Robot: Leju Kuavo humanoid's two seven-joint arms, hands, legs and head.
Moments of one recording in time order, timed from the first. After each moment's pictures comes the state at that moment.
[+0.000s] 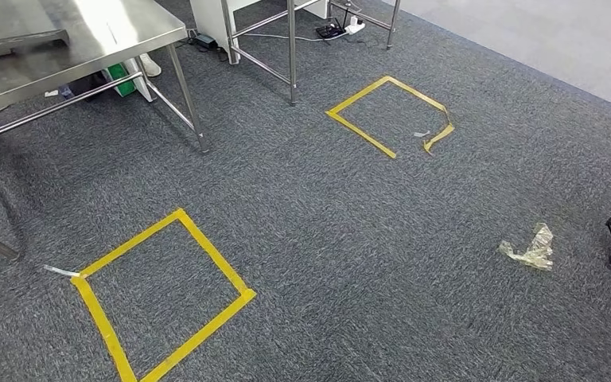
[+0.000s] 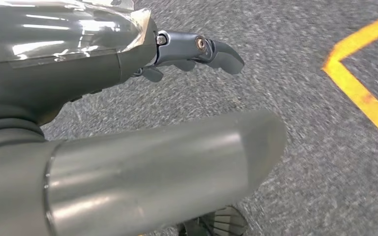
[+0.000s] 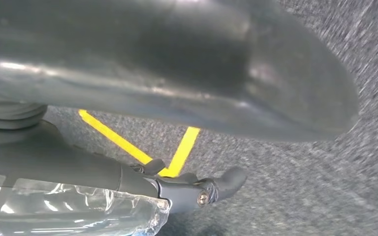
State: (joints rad) left arm -0.04 -0.13 0.74 -0.22 -0.53 0.30 -0.30; right arm -0.05 0.08 -0.99 -0.24 0.82 -0.31 -0.13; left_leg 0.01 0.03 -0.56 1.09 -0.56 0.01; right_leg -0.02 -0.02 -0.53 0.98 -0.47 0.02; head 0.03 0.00
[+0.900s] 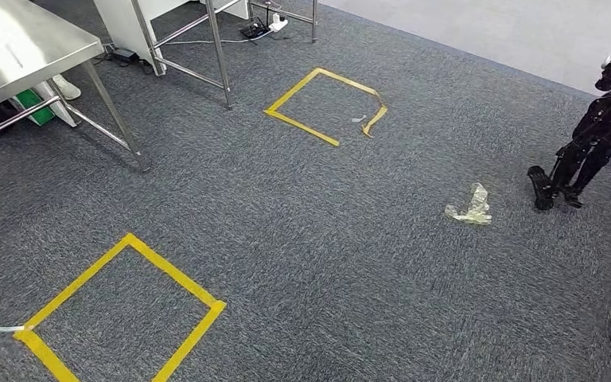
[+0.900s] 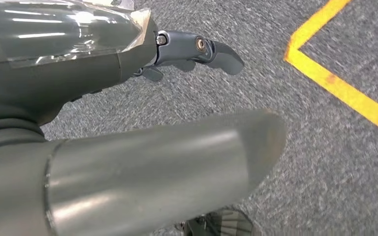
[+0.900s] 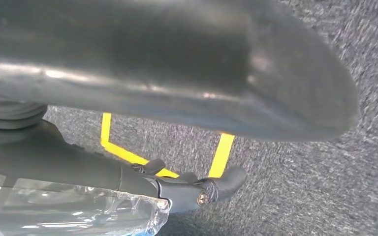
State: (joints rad) left arm -0.04 -0.13 0.76 -0.19 -0.51 0.31 -0.32; right arm -0.06 0.08 -0.97 -0.22 0.83 -0.32 -0.13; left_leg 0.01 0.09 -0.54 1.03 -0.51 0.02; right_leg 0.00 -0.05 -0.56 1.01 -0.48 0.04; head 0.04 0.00
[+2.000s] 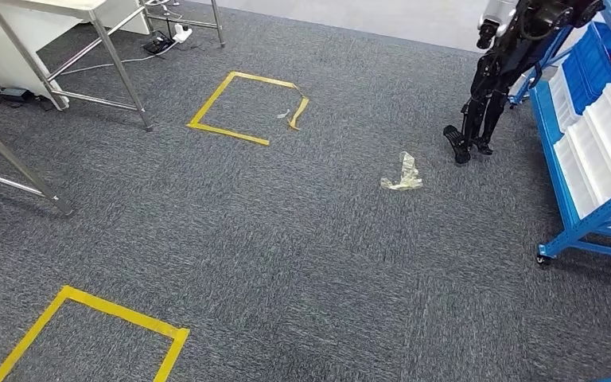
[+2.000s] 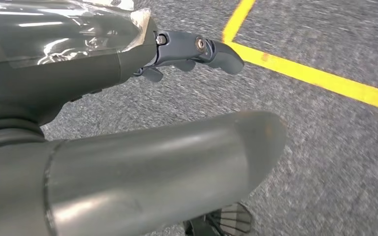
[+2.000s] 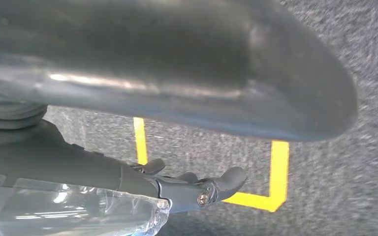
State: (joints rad) left arm -0.04 -0.13 0.76 -0.19 -0.53 0.30 -0.31; right arm -0.06 0.09 -0.97 -0.21 0.81 -0.33 -0.12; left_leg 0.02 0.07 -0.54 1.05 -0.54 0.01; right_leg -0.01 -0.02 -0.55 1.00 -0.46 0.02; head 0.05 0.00
